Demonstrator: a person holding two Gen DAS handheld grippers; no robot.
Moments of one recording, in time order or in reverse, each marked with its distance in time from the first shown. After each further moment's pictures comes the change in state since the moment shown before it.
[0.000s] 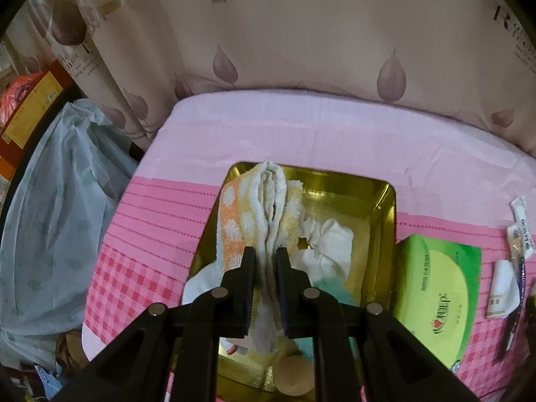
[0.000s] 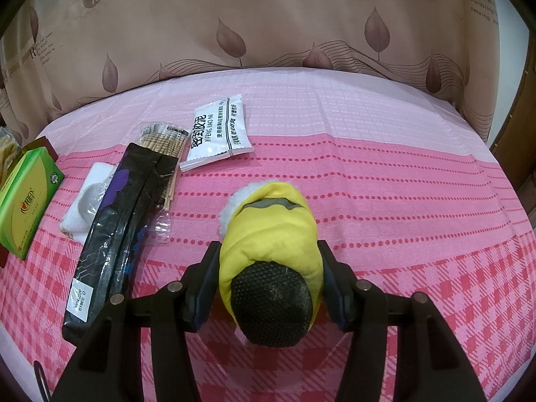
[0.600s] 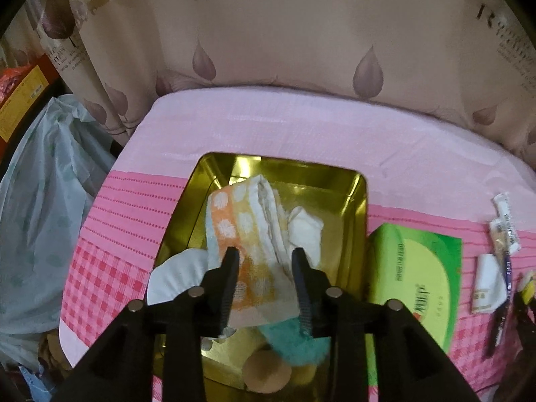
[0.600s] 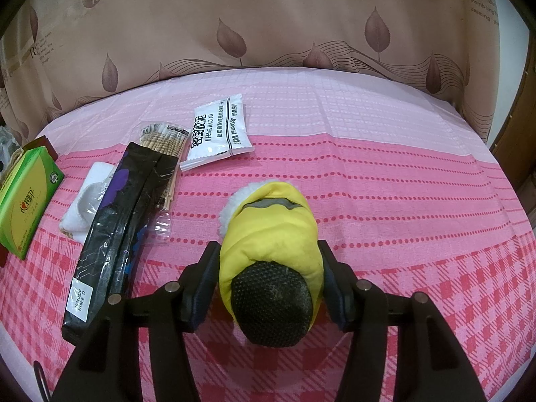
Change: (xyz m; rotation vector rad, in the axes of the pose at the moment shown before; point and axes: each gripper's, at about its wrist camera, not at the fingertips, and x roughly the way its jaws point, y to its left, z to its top) left arm -0.009 -0.017 -0.014 -0.008 -0.030 -0.095; right arm 0.000 0.000 0.000 0.001 -0.001 0.000
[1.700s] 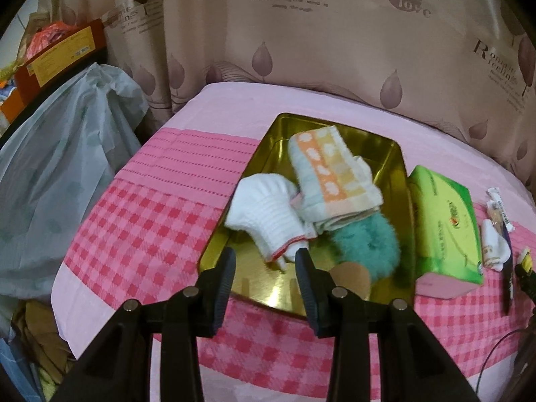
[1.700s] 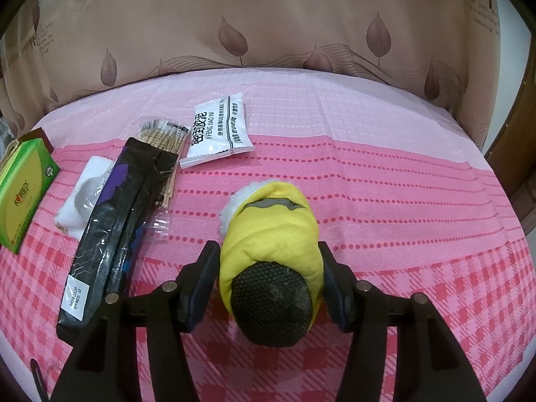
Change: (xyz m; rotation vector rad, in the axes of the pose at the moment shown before) left arm -0.032 0.083 -0.109 -0.123 -0.130 -0.021; right arm 0.000 0.003 -0.001 -0.032 -0.004 -0.038
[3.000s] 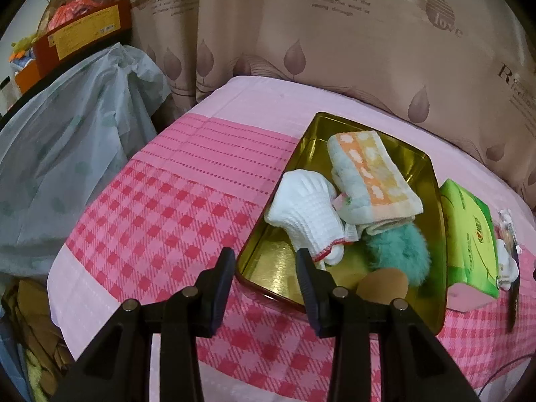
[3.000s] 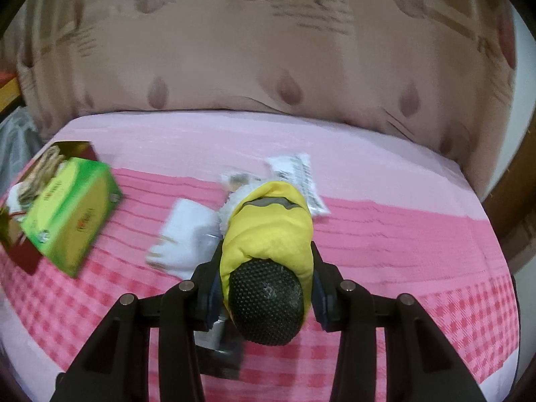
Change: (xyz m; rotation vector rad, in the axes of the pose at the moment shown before) left arm 0.012 0.031 -0.005 -0.111 -0.005 0.024; right arm -0.063 0.086 0.032 -0.103 -0.096 0.019
